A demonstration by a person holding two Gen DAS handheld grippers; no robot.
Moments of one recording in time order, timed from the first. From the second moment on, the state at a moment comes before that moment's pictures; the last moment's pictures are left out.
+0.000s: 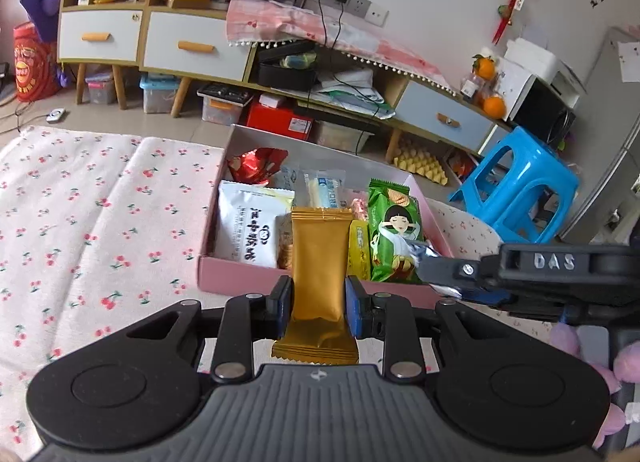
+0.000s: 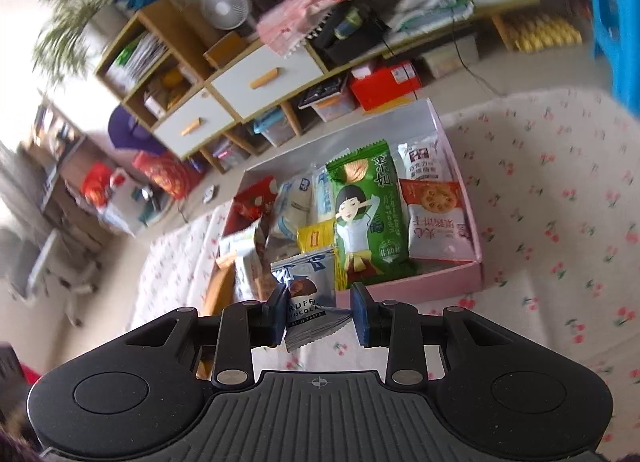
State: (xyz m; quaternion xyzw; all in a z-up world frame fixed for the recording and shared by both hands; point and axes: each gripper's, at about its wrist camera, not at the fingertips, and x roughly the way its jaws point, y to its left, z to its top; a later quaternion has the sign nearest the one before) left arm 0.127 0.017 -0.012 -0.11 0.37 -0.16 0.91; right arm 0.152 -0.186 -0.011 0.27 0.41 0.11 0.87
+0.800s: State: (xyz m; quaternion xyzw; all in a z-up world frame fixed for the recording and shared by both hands) left arm 0.190 -0.015 -0.022 -0.08 0.35 -0.16 0.92; right arm 0.253 -0.184 -0.008 0.24 0.37 0.10 0.89
